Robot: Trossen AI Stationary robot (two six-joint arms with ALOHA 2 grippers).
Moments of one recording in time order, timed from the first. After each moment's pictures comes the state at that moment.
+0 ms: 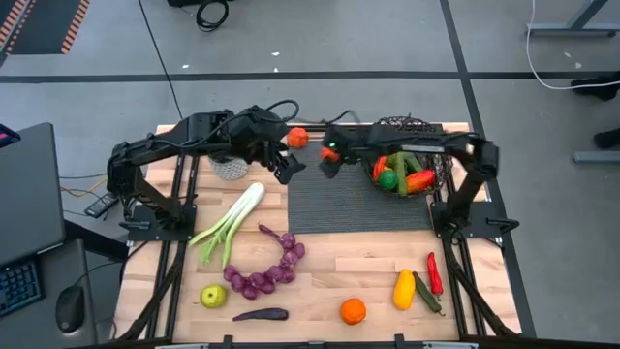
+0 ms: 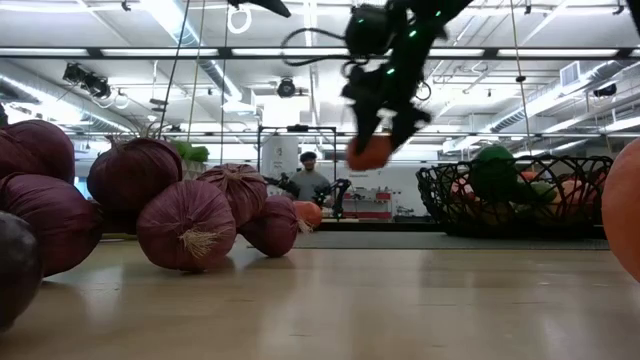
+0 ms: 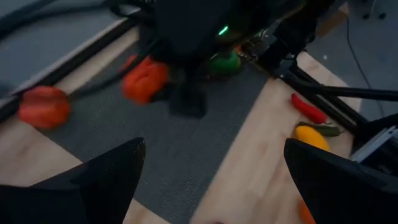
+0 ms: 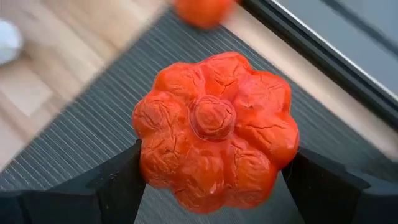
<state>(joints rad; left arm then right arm) 0.13 1.56 1.87 -1.03 -0.13 -0.52 -0.31 1.72 1.41 -0.79 0.28 0.50</state>
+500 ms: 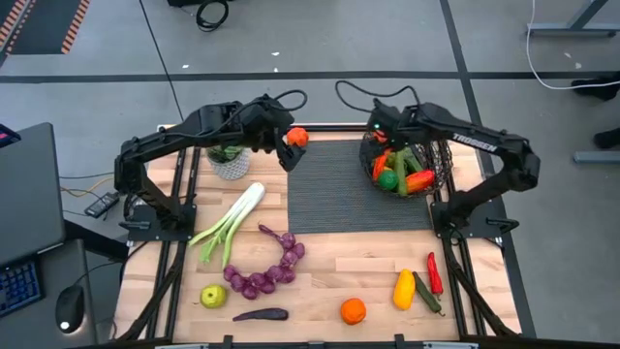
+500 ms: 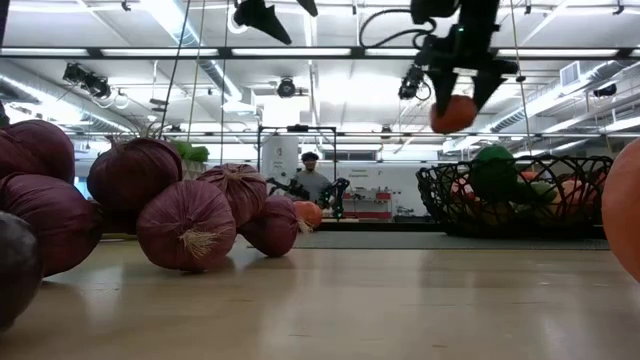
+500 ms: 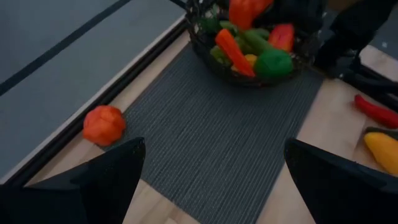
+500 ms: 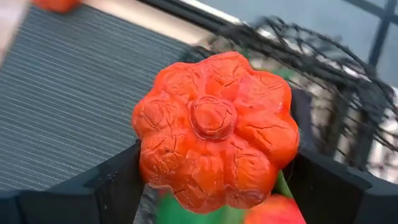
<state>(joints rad) 0.23 1.61 1.87 -1.03 -0.20 -0.36 -0.43 1.40 1.40 -1.27 0.35 0.72</state>
